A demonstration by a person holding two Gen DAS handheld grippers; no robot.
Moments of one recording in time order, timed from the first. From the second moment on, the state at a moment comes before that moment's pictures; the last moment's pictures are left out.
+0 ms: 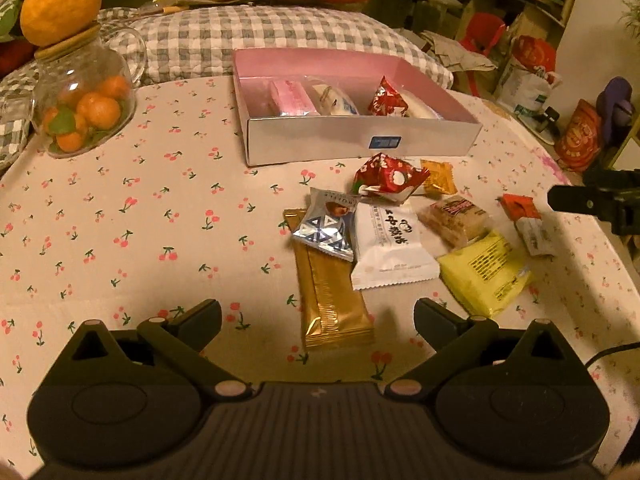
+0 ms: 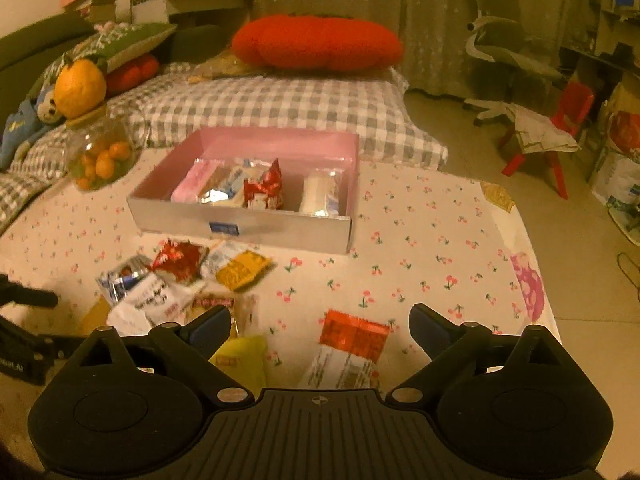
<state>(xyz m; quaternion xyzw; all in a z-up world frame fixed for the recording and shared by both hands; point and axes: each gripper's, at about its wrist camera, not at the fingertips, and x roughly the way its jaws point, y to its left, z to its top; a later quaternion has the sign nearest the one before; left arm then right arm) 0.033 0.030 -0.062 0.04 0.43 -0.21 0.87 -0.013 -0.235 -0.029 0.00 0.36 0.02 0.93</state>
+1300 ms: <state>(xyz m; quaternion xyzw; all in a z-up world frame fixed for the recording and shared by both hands) 0.042 0.036 -0.066 0.10 0.44 -0.20 0.87 -0.012 -0.172 -0.087 -0.04 0.42 0.13 0.89</state>
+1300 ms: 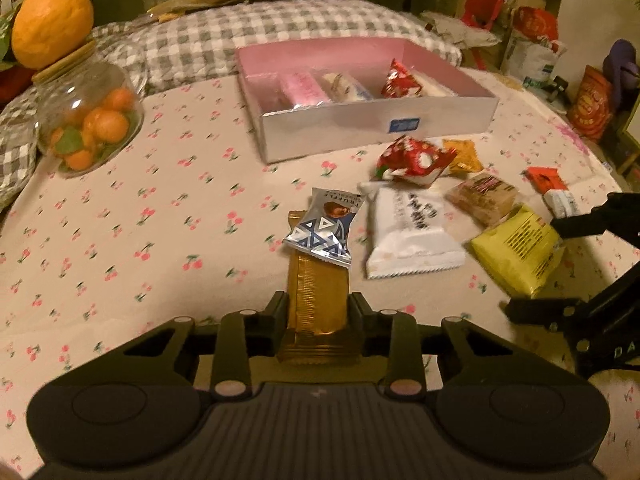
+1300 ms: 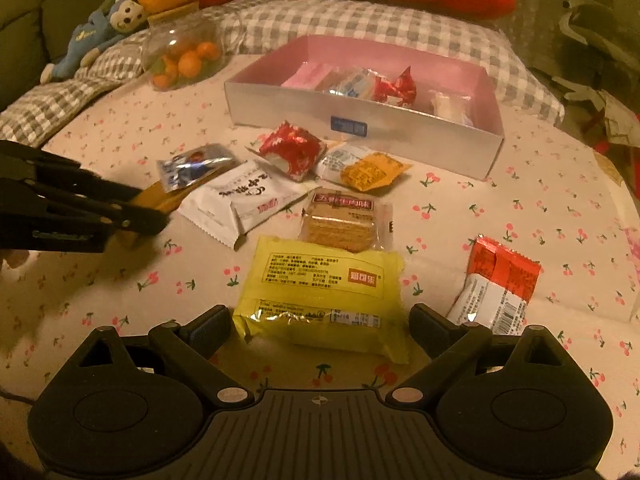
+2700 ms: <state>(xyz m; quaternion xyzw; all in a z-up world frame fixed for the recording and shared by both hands) 0.069 0.095 -0.058 -0.26 0.50 -0.20 0.80 -0.003 -0.175 -0.053 0.00 0.40 0.13 0.91</state>
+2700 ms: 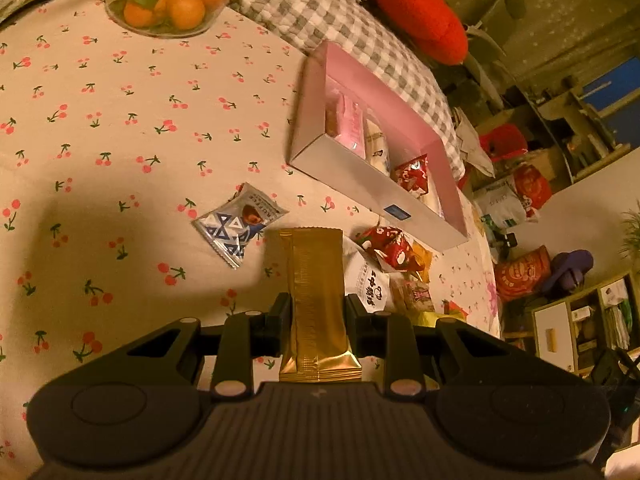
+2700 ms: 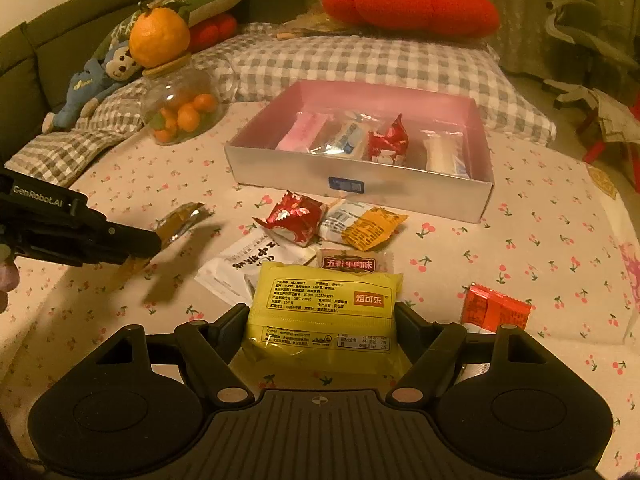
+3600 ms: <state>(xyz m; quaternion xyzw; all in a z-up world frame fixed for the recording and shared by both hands) 0.078 0.075 -0.032 -0.23 0.47 -0.22 0.83 0.015 -0.182 -0.021 0.04 0.37 0.12 0.92</state>
